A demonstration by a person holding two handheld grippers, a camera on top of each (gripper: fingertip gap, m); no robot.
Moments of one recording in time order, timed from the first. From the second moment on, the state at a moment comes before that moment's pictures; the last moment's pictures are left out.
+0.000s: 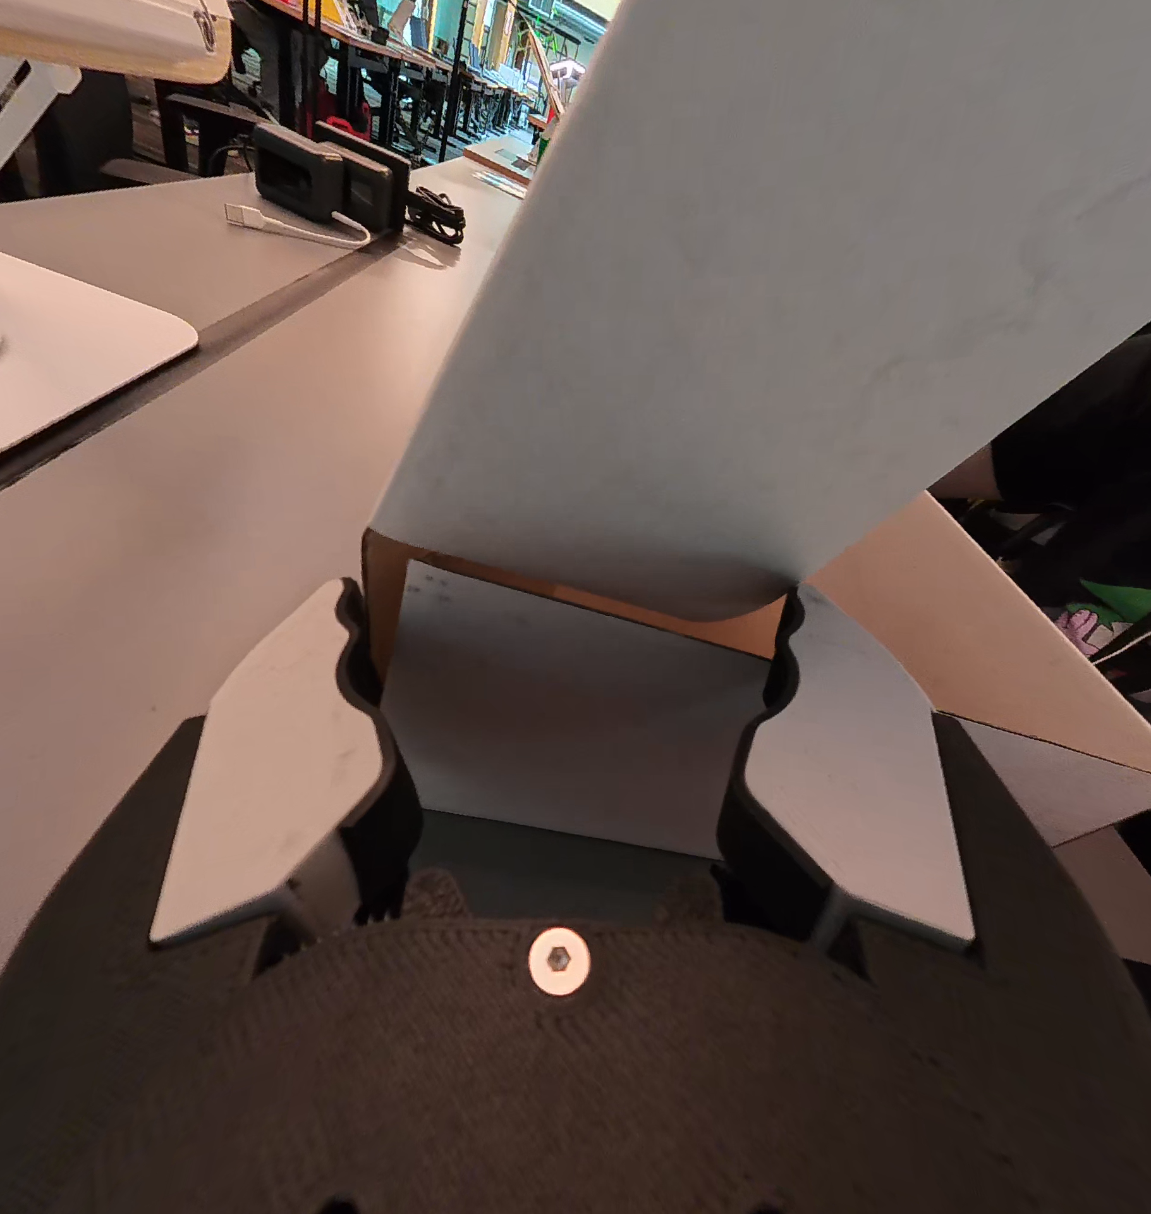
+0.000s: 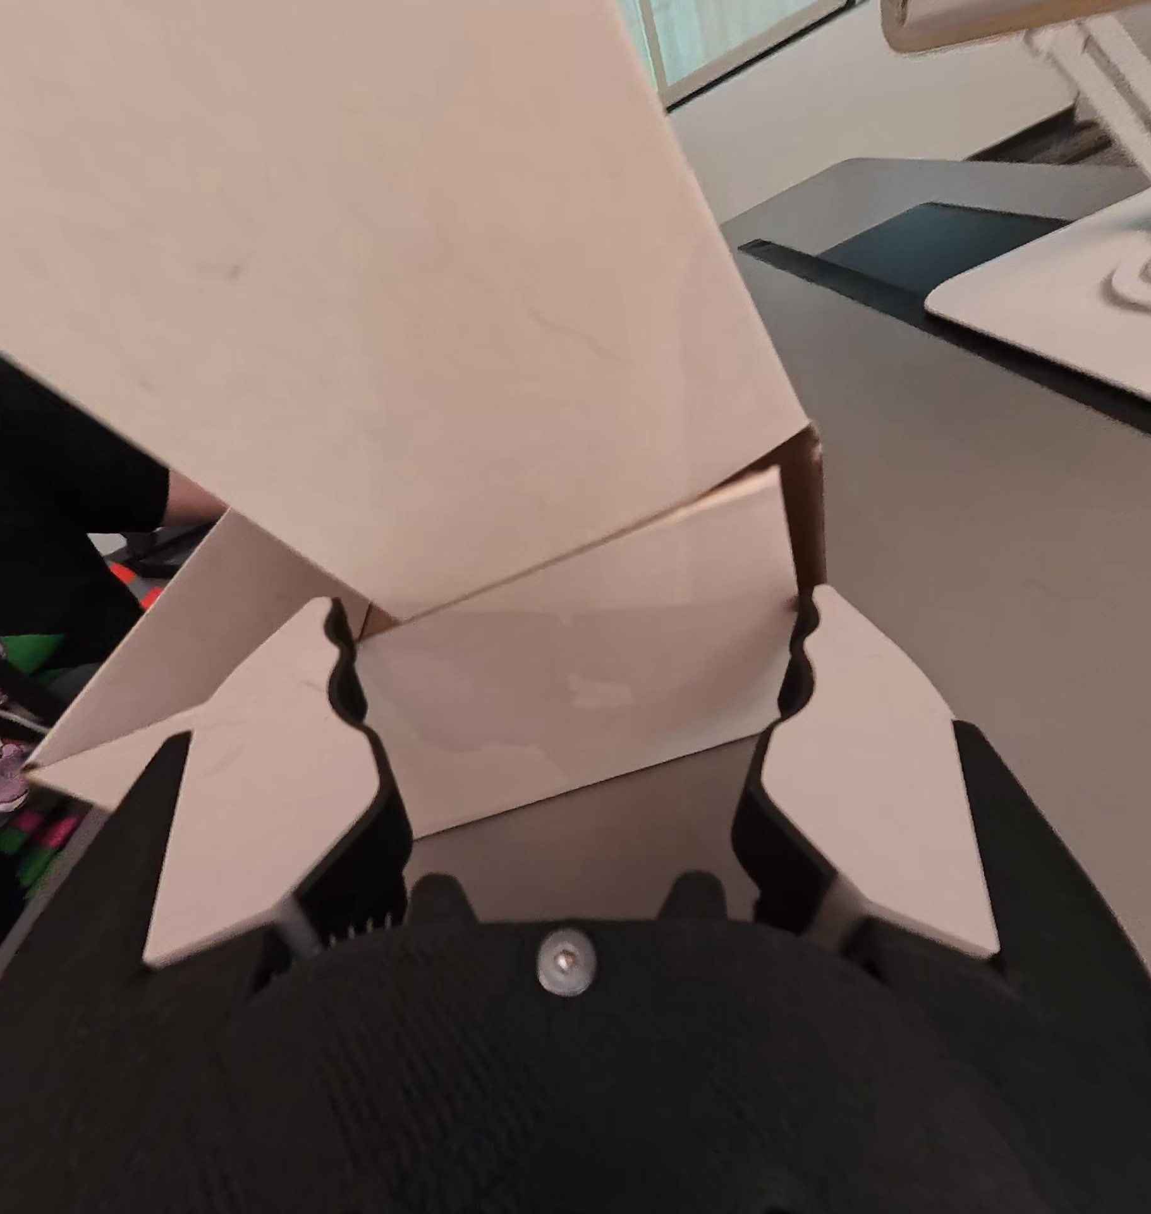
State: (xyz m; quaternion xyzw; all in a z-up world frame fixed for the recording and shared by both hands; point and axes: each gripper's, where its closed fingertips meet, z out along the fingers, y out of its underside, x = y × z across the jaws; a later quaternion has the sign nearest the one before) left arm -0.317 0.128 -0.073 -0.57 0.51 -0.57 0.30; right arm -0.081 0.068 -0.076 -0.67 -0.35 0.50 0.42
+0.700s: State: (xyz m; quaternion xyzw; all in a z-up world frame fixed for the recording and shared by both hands) left arm -0.317 0.128 -0.072 -0.57 0.50 -0.58 0.30; right arm -0.083 0.067 -0.070 -0.64 -0.39 0.48 0.45
